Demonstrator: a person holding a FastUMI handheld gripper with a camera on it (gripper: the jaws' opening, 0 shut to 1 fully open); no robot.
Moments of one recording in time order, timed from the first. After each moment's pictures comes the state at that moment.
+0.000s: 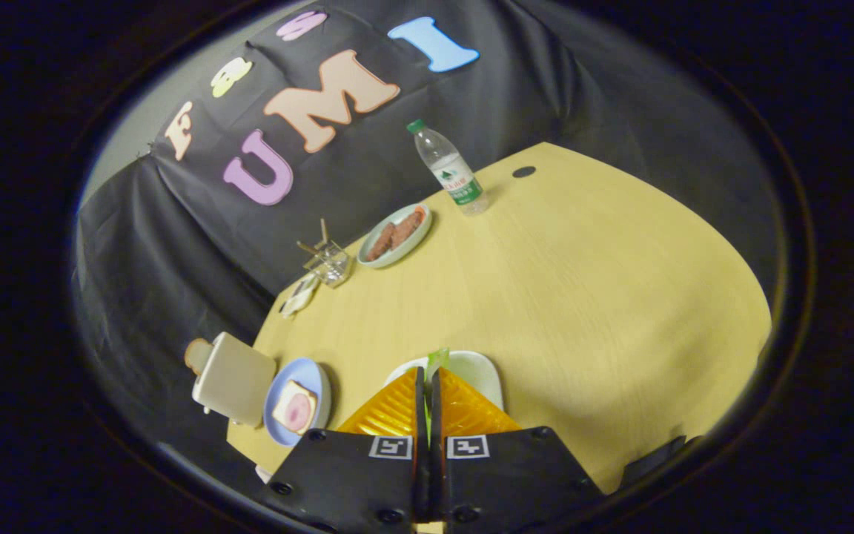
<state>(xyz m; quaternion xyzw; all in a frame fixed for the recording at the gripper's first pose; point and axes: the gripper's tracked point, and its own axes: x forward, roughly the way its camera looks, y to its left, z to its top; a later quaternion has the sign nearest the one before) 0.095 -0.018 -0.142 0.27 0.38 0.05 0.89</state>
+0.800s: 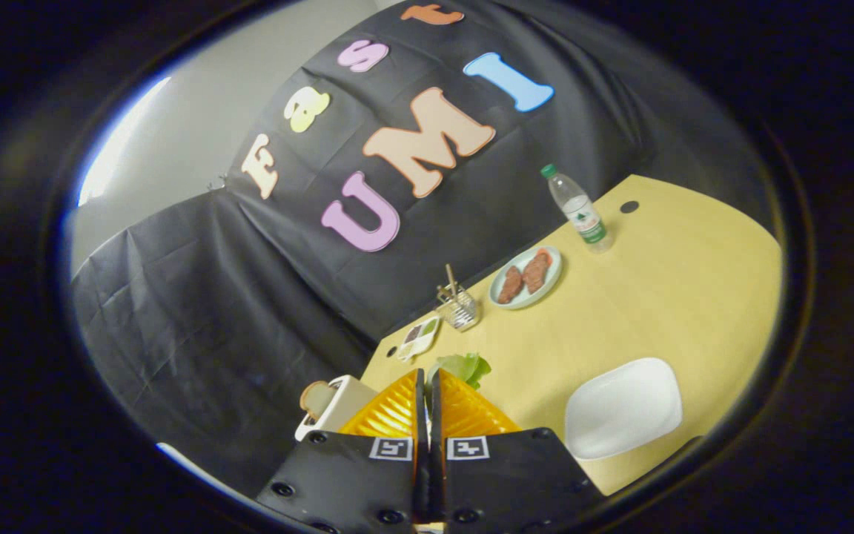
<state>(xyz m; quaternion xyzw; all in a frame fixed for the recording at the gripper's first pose) 0.101 0.147 -0.022 0.34 0.26 0.15 0.89</state>
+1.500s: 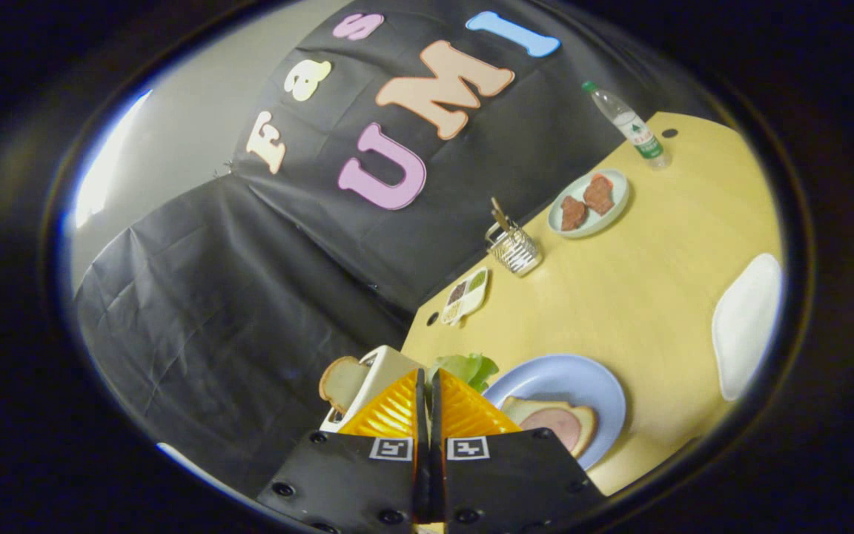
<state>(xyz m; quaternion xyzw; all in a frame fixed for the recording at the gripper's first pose) 0.112 0.296 -0.091 0.38 0.31 0.18 0.85</state>
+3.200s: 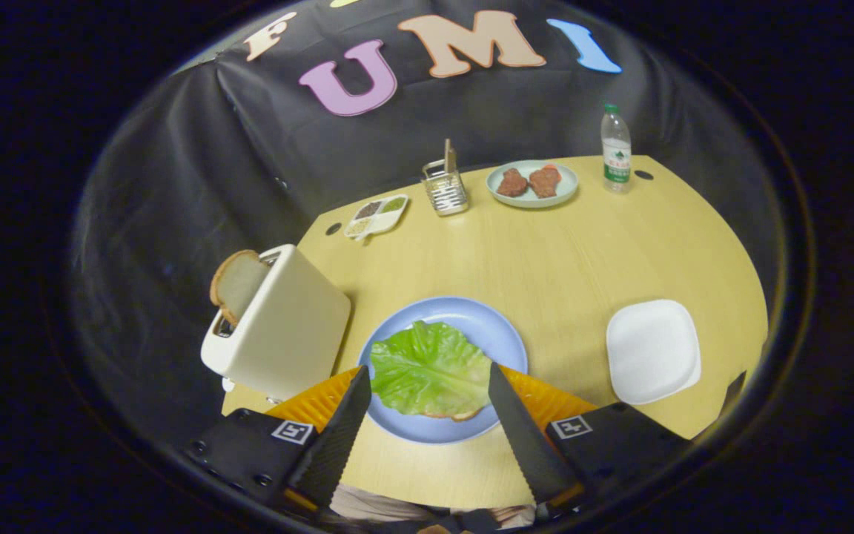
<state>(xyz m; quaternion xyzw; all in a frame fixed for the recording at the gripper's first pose) 0.063 0.280 -0.106 0.11 0.45 0.09 0.88</state>
